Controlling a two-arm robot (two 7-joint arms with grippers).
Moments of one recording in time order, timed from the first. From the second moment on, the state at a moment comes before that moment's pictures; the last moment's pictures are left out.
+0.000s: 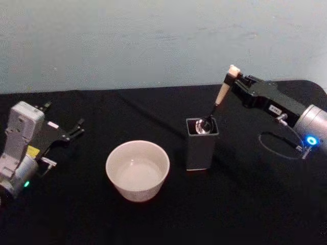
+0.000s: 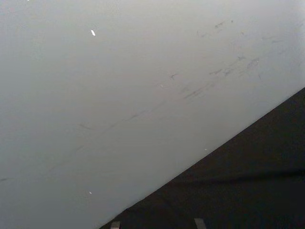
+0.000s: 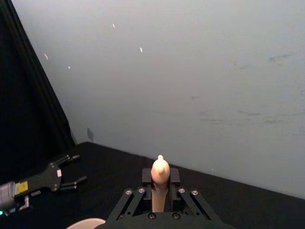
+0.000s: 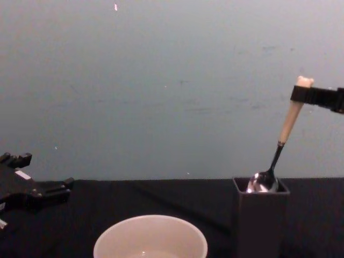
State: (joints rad) left arm -0.20 0.60 0.45 -1.41 -0.25 -0.12 0.03; right arm 0.26 0.60 -0.35 -1.58 0.87 0.11 0.43
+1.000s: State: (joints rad) left arm -0.20 0.60 0.45 -1.41 -0.25 -0.12 0.03; right arm 0.29 0.56 -0.43 -1.48 0.71 0.11 0.46
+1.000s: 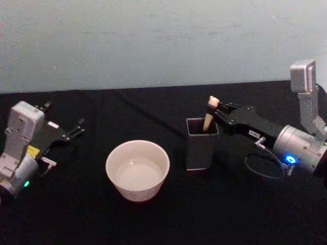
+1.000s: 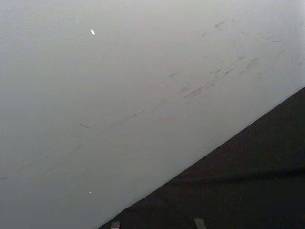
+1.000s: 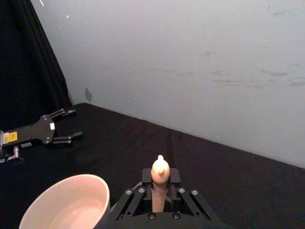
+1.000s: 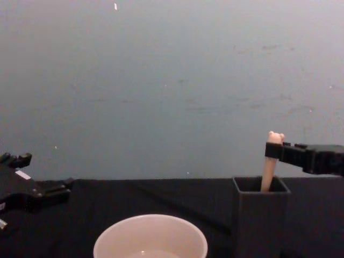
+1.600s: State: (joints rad) left arm -0.20 0.60 0.45 -1.41 -0.25 -0.12 0.03; right arm 0.28 0.53 -0.42 -1.47 0.69 0.14 0.46
